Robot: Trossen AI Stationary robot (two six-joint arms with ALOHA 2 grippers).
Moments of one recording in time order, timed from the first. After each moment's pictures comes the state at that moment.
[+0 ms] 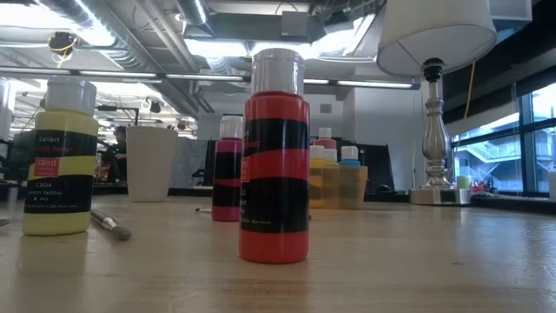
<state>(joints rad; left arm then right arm) -0.65 1.14 1.05 -0.80 0.61 -1.23 0.33 1.94 2.17 -0.95 -0.08 0.52</state>
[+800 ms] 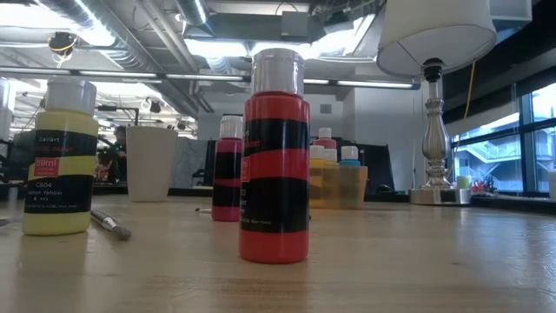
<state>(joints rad) -0.79 1.14 1.09 -0.45 0.27 -1.24 0.44 1.94 2.17 -0.85 -0.02 0.60</state>
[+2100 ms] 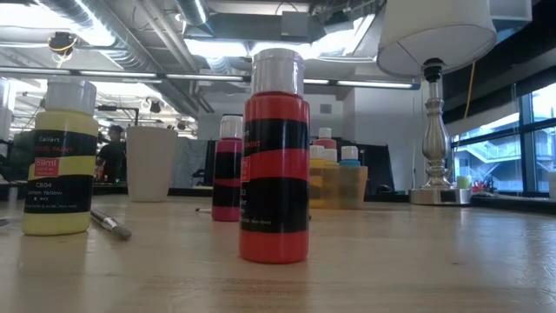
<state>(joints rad) -1.01 1.47 1.69 -0.65 -0.19 -1.41 0.58 2.06 2.17 -0.75 -0.04 0.69</state>
